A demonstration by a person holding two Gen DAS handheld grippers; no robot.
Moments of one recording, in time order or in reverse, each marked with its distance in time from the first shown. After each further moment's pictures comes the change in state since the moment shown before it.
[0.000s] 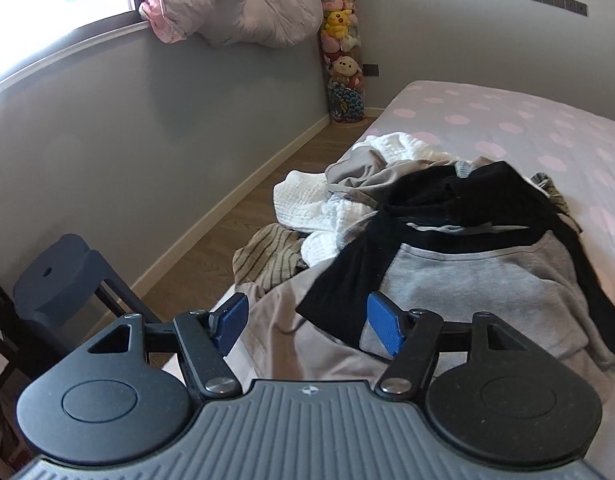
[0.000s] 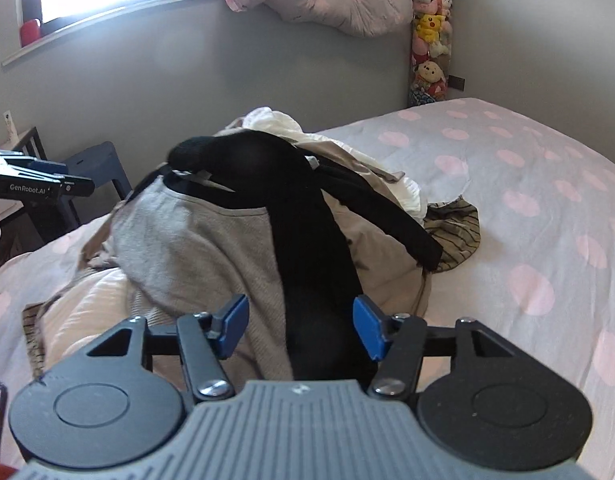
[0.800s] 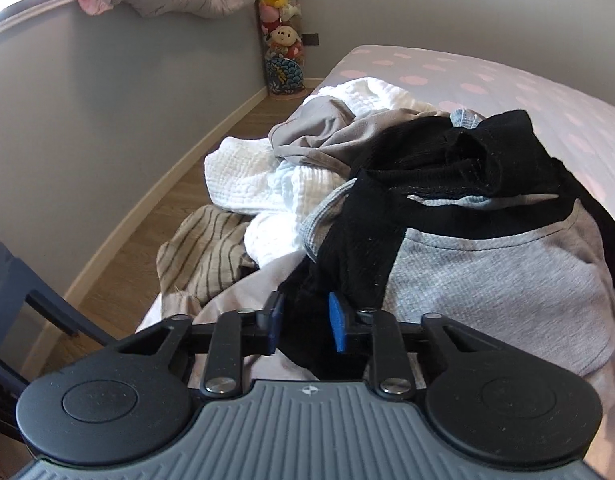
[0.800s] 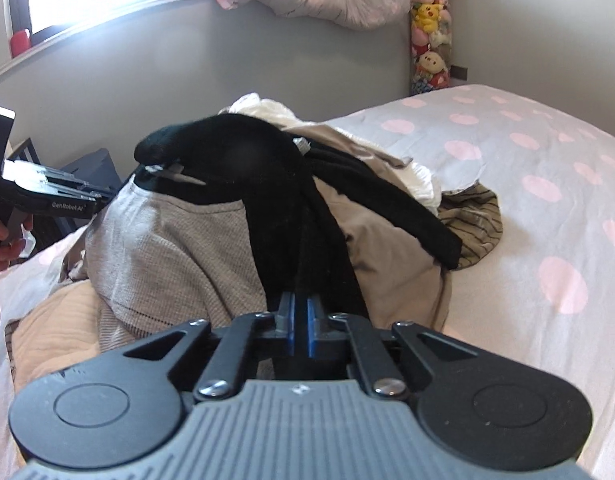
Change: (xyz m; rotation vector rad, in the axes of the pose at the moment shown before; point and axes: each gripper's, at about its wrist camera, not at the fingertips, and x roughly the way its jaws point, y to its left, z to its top) left arm 0.070 -0.002 -0.002 0.039 0.077 -0.200; right arm 0.022 -0.008 -0.007 0.052 -0.036 0.011
